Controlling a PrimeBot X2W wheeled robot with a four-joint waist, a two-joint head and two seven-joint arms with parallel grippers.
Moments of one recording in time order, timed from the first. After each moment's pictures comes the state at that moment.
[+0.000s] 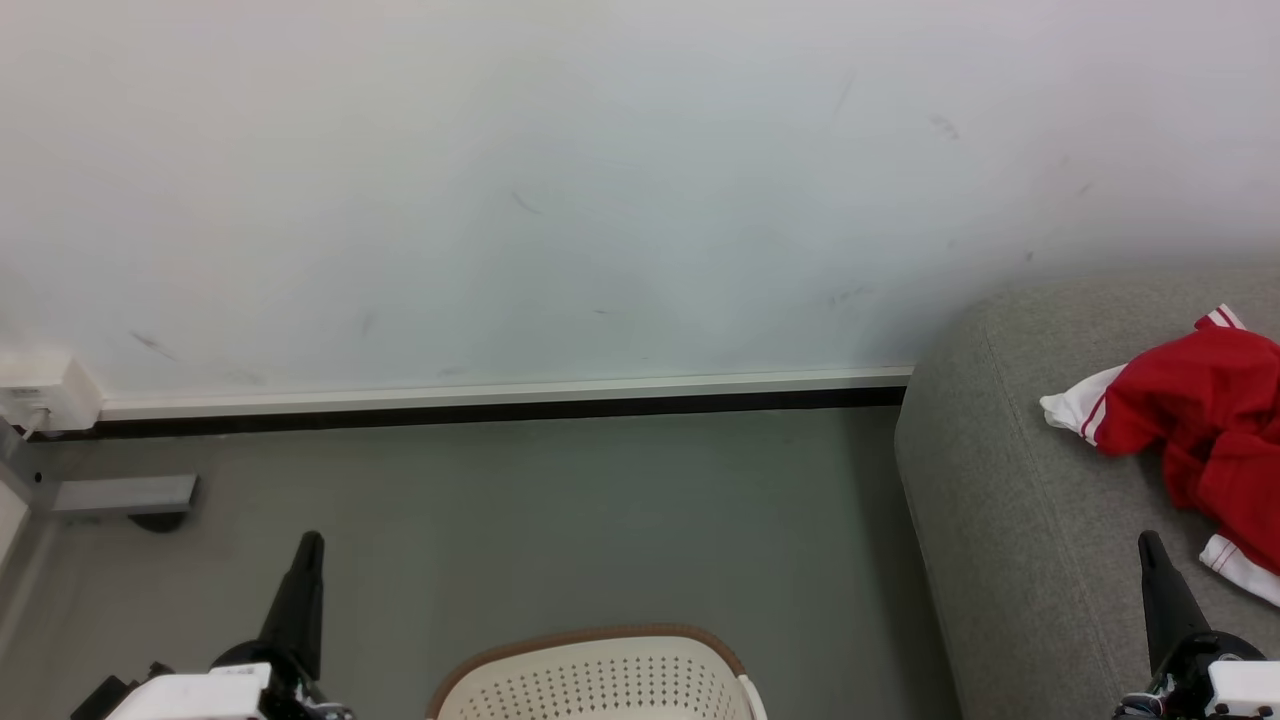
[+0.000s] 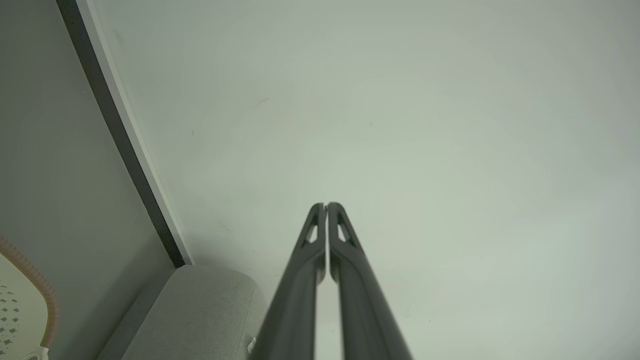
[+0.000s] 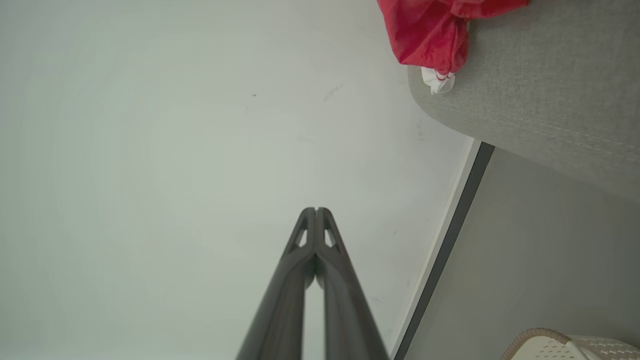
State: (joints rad) left arm -0.11 0.05 0.11 0.25 -1.60 -0.13 0.11; right arm -0.10 -0.06 -0.10 0.24 1.62 0.13 0.11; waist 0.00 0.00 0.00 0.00
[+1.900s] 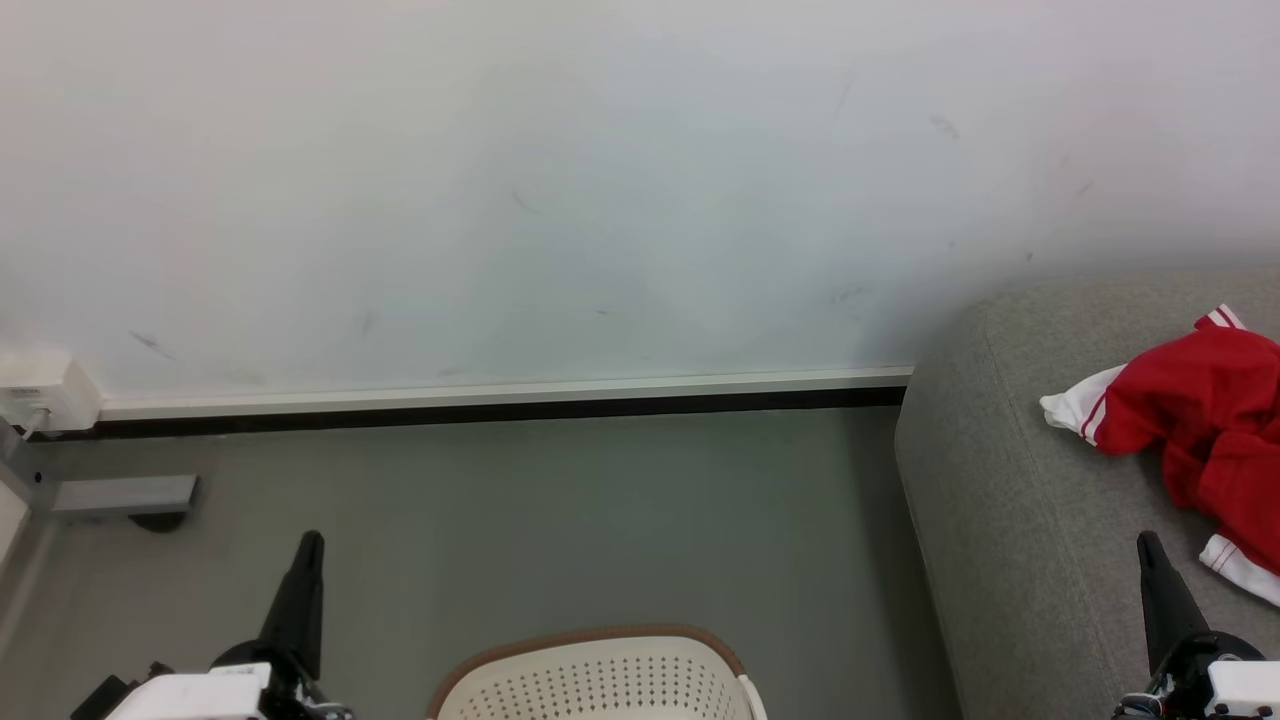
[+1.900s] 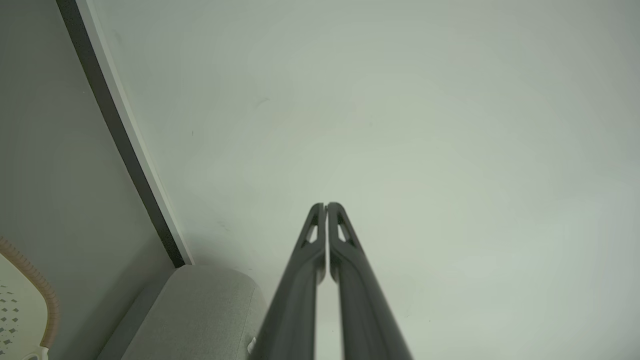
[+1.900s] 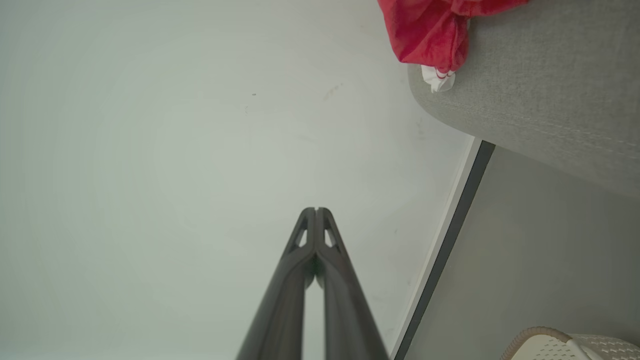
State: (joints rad) left arm -0.11 0.05 0.11 0.25 -1.61 -0.13 0.11; right arm -0.10 -0.05 -0.11 0.24 1.62 0.13 0.11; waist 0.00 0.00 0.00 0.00
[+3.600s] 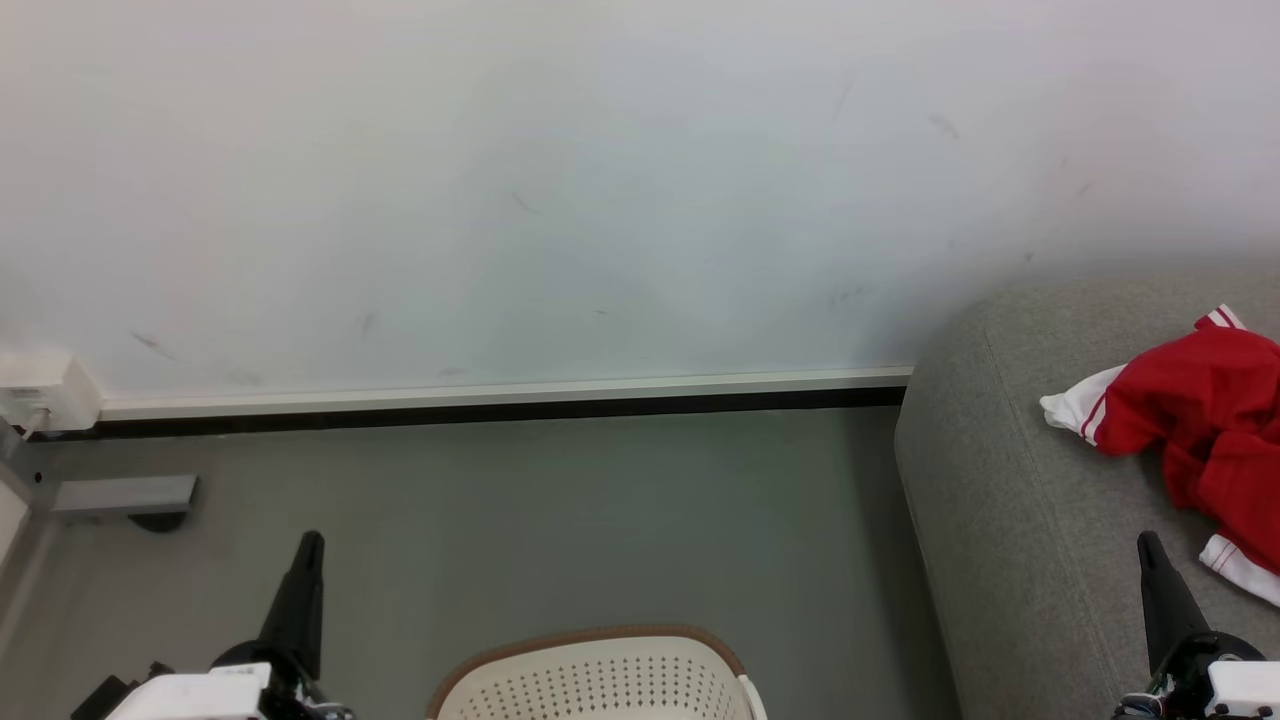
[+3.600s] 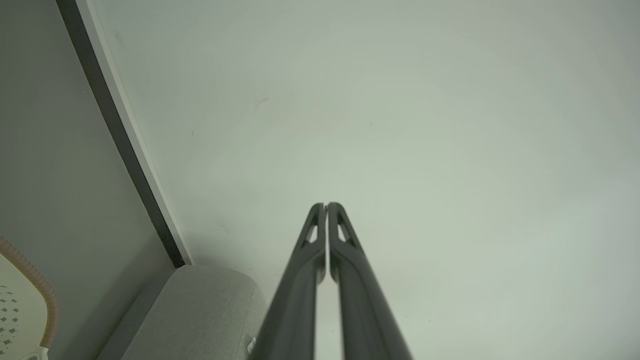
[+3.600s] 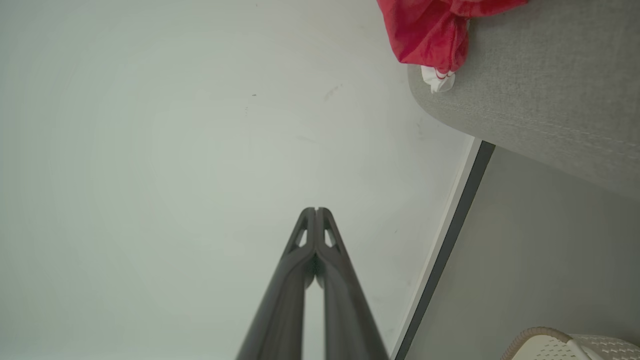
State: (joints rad) left arm -0.11 0.05 0.11 0.25 -1.61 -0.13 0.11; right arm -0.10 -0.05 -0.11 0.24 1.62 0.13 0.11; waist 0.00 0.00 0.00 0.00
